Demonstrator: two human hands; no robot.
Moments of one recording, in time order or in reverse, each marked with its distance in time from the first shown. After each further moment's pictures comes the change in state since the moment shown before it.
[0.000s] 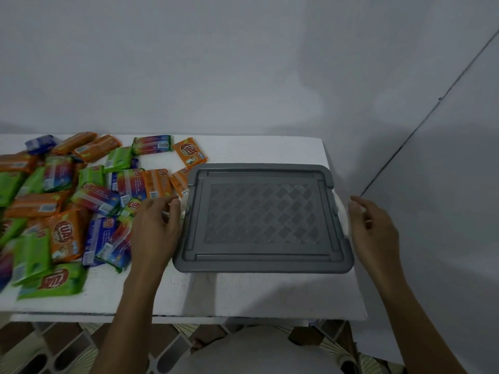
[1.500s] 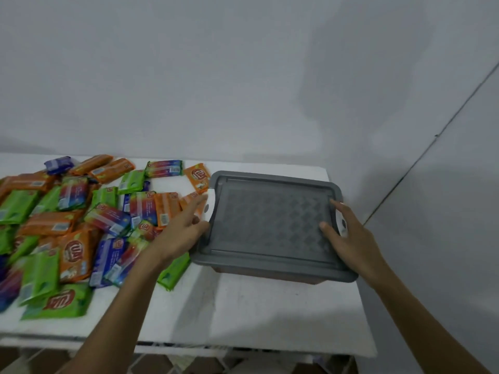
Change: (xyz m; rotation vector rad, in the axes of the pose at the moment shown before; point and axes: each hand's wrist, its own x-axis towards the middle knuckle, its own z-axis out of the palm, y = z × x) left_hand 0.037 0.034 -0.018 -0.395 -0.616 -0.151; right_hand 0.035 -0.030 0.022 -0.118 -0.308 -0.018
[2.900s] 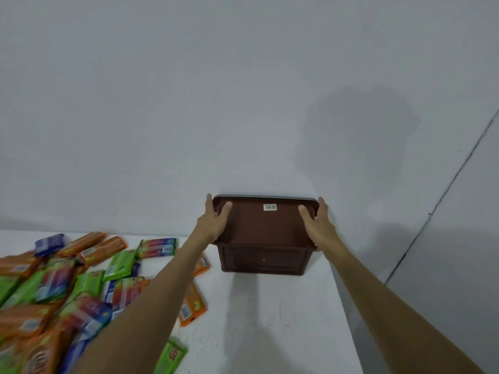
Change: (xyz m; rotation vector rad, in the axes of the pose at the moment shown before) left_hand 0.191 0.099 -0.012 0.037 0.203 -0.022; right_hand 0.184 -0.101 -0.019 0.267 0.046 0.061
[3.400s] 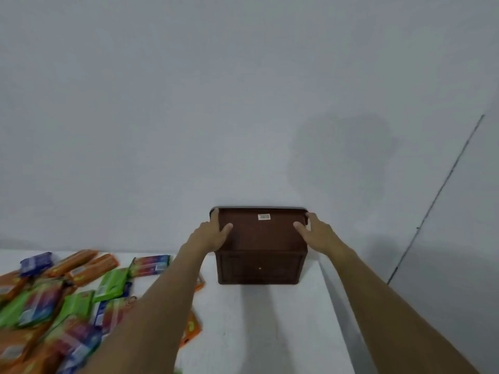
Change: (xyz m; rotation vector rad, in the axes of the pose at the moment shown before) left_hand 0.034 -0.005 -0.003 0.449 -0.032 0.147; right_hand 0.022 -0.012 -0.023 -0.397 -0.083 -0.123
